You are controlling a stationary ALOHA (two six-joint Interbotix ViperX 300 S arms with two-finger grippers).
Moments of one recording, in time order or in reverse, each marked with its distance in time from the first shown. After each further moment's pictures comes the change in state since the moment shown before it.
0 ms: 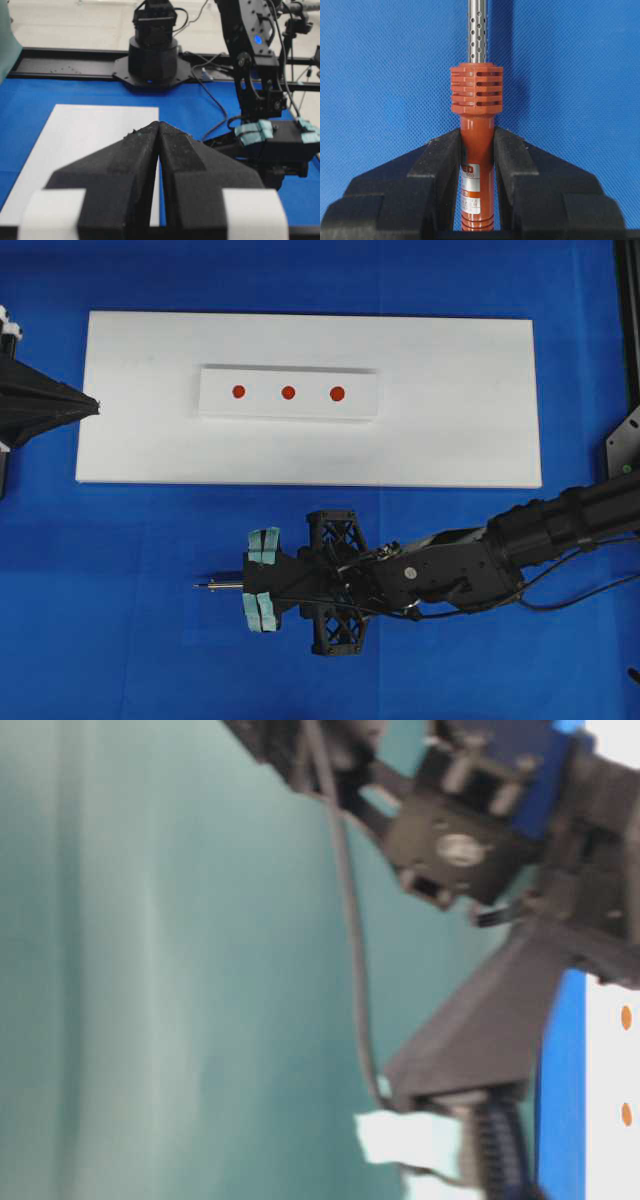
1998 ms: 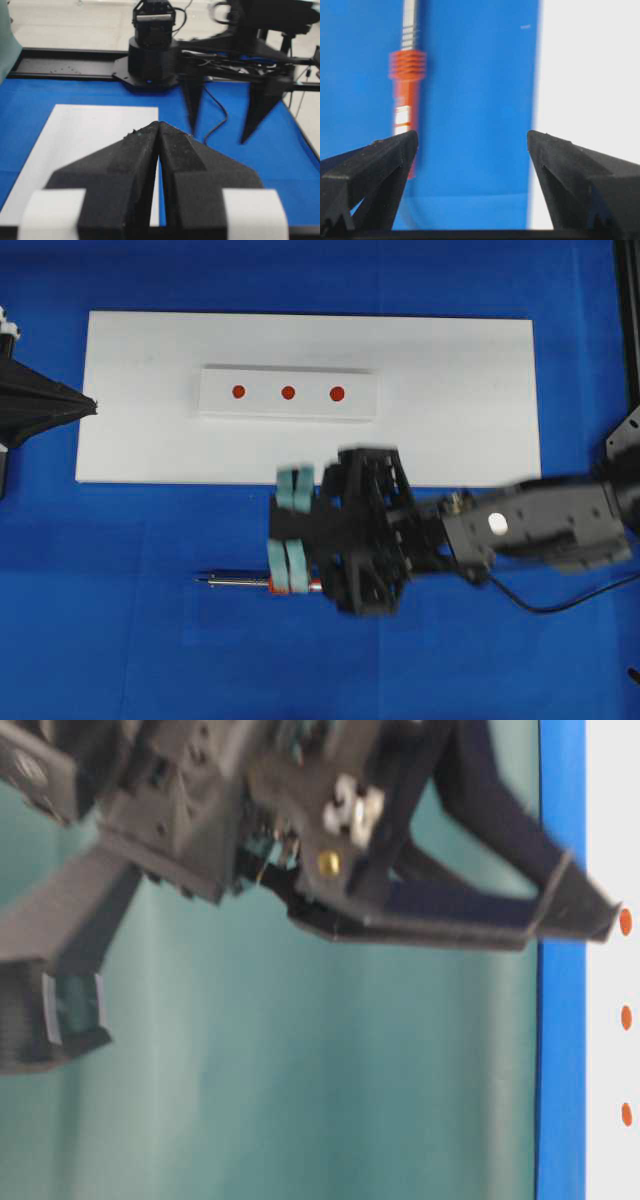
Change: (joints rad) left arm -0.002 -0.009 0.000 0.002 0.011 0.000; right arm -0.066 -0.304 -0.015 -0.078 0.305 -0.061
